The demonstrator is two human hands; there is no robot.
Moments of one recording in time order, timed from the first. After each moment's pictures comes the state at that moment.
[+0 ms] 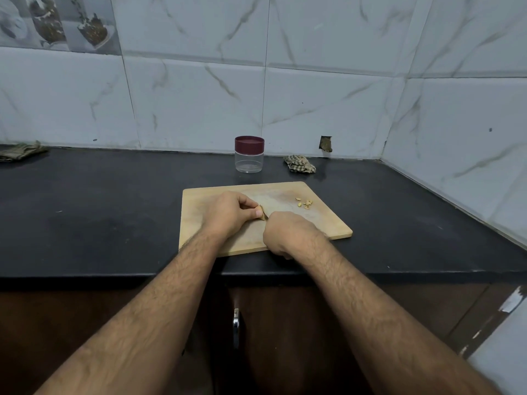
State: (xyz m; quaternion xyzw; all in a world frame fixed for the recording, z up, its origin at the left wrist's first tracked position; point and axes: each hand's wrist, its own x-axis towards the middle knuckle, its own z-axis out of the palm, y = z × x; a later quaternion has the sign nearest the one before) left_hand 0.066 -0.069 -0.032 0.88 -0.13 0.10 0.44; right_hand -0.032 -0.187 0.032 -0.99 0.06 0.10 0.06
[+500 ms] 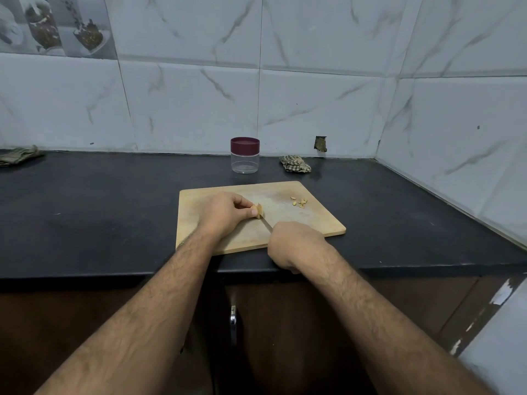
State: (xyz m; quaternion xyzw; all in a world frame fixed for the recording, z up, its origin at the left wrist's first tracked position) left_hand 0.064 -0.067 -0.032 0.88 -0.12 0.10 0.46; right_hand -0.064 -0.197 0.031 -0.99 0.06 0.10 0.05
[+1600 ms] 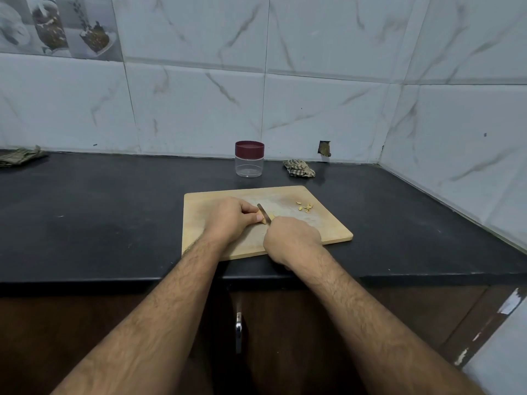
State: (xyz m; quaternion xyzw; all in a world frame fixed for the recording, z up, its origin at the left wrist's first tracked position) left_hand 0.066 -0.068 -0.034 0.88 -0.14 0.08 0.45; right_hand -0.048 -0.182 0.028 -0.99 0.08 0.01 0.08
